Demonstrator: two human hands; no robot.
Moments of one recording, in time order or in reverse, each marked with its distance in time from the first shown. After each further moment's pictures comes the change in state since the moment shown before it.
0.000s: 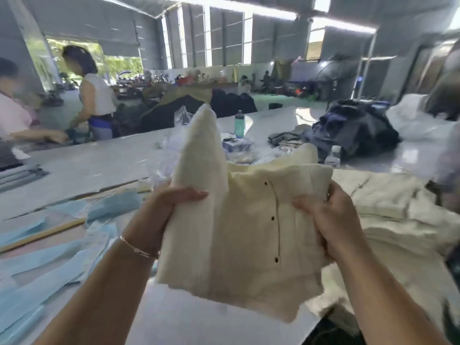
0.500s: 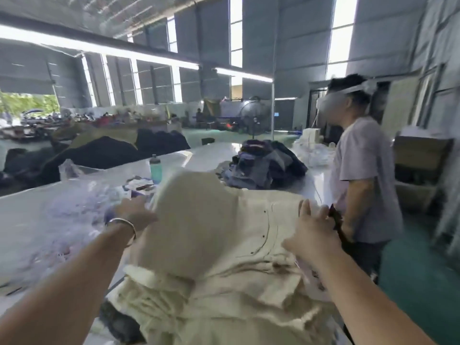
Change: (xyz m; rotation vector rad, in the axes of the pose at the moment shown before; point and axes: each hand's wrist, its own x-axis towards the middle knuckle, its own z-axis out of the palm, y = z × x) left_hand 0.321 -0.019 0.160 1.267 0.217 0.153; right_hand 0.182 0.022 -0.198 -1.207 0.188 0.271
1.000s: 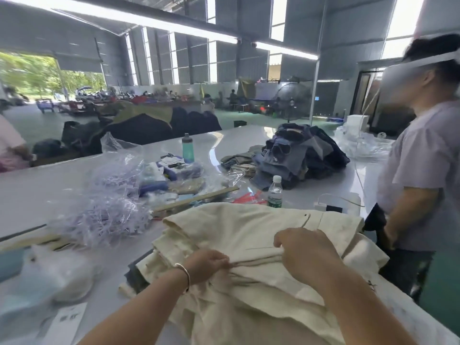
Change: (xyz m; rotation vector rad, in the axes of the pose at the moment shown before) left_hand -0.079 -0.007 0.144 -0.210 -0.457 0.185; right_hand -0.018 -0.047 0.036 -0.251 -0.195 -0.598
